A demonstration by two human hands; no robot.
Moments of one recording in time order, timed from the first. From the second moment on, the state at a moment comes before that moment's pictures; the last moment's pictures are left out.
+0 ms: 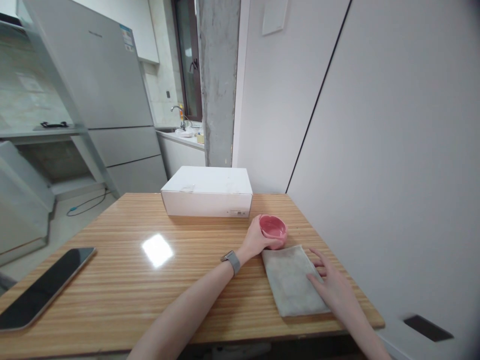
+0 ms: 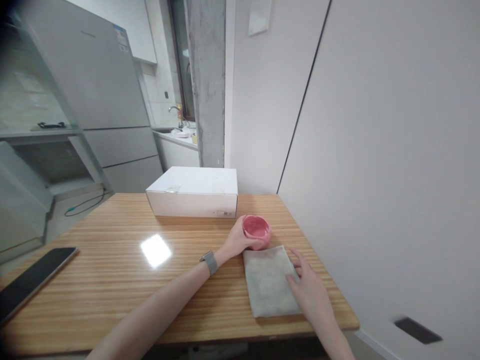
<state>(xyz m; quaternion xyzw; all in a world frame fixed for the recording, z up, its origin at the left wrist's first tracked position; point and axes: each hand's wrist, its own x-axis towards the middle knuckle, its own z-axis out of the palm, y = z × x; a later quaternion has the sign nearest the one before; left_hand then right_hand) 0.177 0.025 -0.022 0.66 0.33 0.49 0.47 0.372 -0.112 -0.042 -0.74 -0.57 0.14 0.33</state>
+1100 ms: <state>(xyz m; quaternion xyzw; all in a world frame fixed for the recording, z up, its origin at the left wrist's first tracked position) -0.003 -0.095 -0.041 0.80 0.56 0.20 0.09 0.140 -0.113 -0.043 -0.60 -0.75 0.09 0.26</state>
